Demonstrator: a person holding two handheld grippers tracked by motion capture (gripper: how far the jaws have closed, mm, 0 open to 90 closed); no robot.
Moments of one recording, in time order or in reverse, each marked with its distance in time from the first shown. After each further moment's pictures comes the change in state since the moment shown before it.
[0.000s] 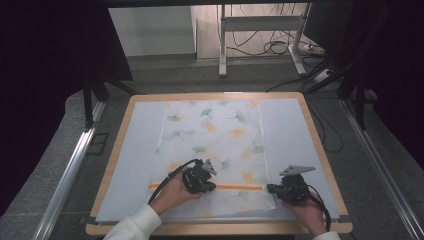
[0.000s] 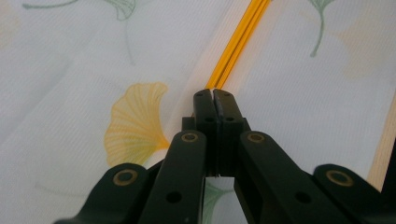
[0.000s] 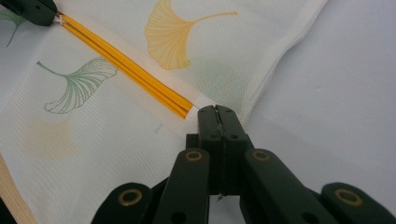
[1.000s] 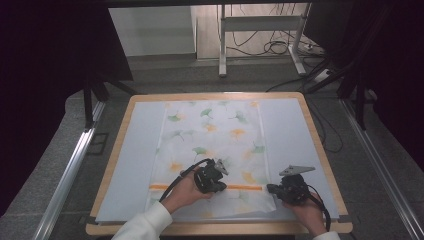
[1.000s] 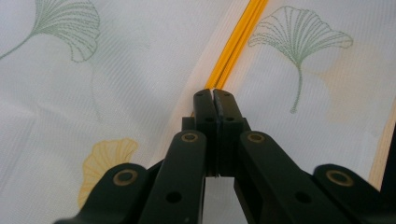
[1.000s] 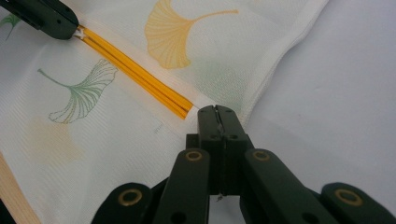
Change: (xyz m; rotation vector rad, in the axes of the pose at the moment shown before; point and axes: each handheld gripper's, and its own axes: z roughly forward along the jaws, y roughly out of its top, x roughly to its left) left arm -0.012 0.026 0.016 -0.013 -0.020 0.025; right arm 0.001 0.000 0.000 -0.001 -0.004 0.000
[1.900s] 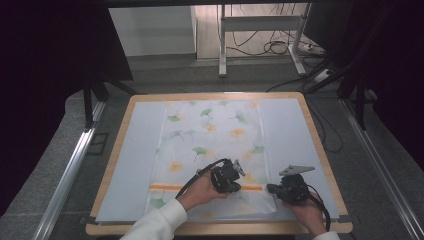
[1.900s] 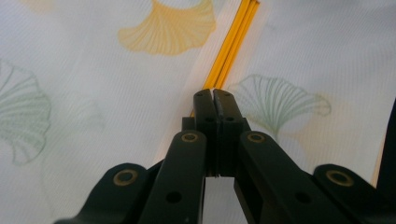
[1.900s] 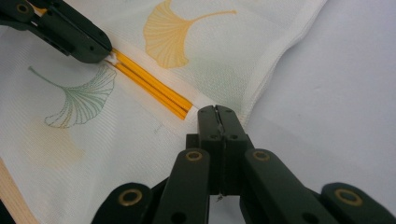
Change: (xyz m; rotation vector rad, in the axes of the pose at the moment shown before) left arm -0.015 0.036 0.019 0.025 -0.019 0.053; right arm 0.000 0.000 0.000 0.003 -0.002 0.002
